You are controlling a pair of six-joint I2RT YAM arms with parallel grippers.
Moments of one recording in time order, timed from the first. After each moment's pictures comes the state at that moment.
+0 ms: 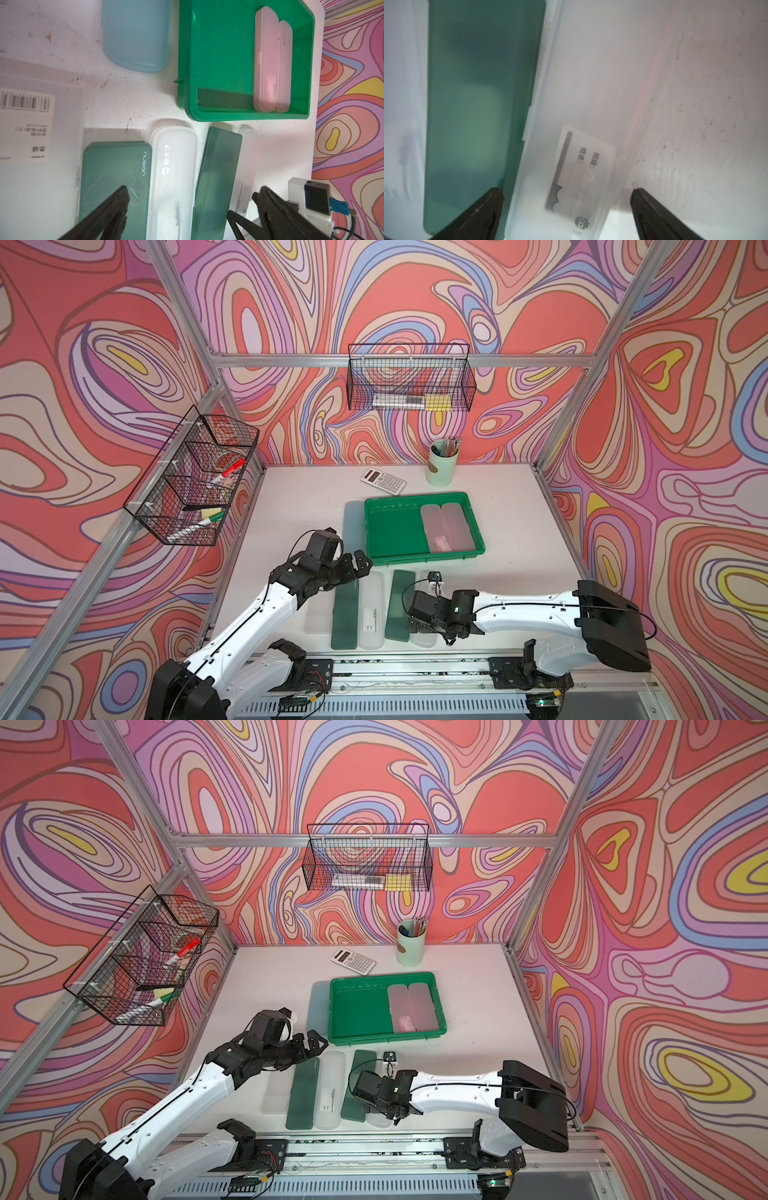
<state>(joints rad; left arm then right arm) -0.44 1.01 0.68 -0.57 0.22 -0.76 1.23 1.48 0.80 -0.63 0.25 1.17</state>
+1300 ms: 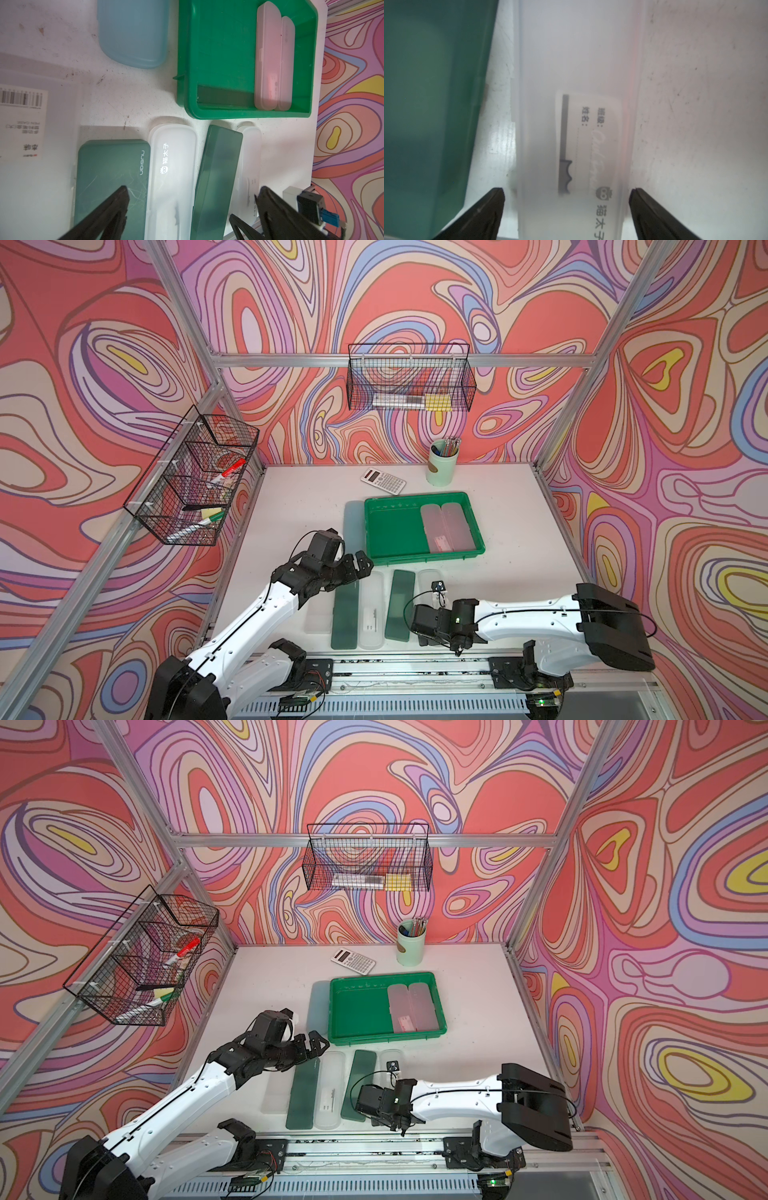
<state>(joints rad) -0.45 1.02 0.68 -0.56 0.22 -0.77 1.31 1.49 0.75 -0.73 0.27 1.16</state>
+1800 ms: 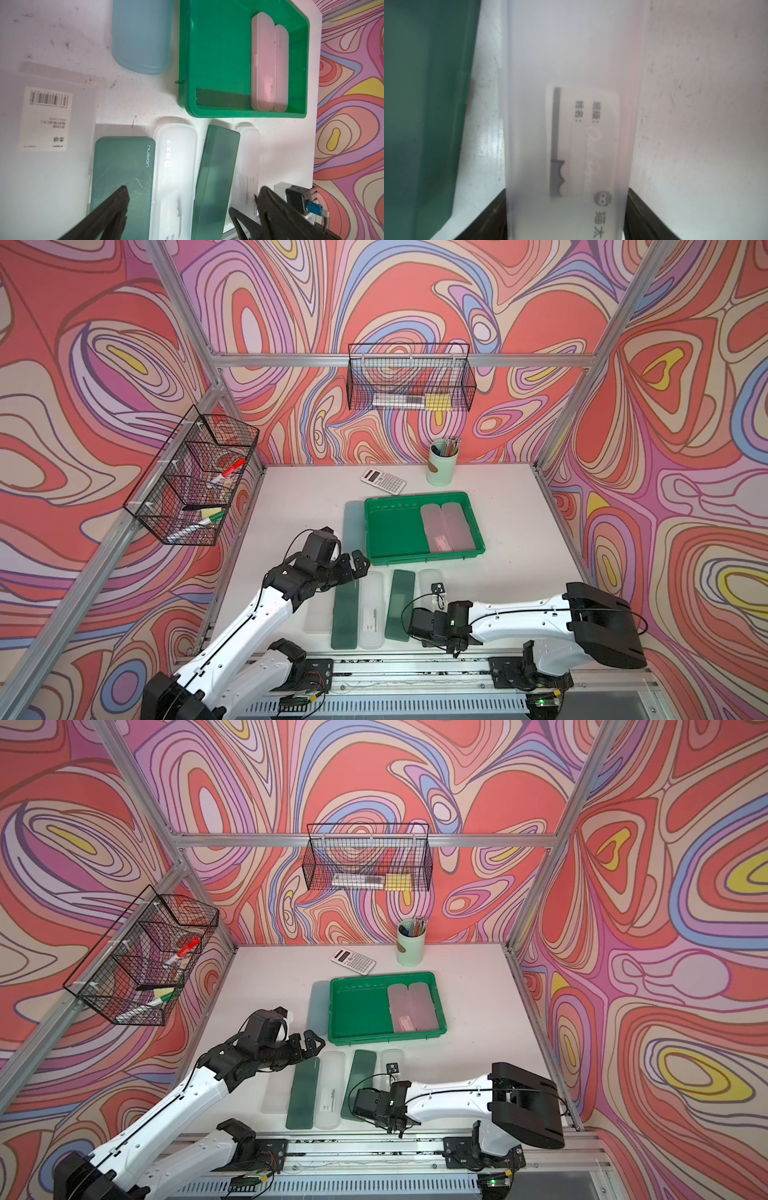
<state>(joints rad) -0.45 0.94 0.73 -0.65 0.18 -0.75 1.32 1.50 0.76 -0.76 0.30 1.20</state>
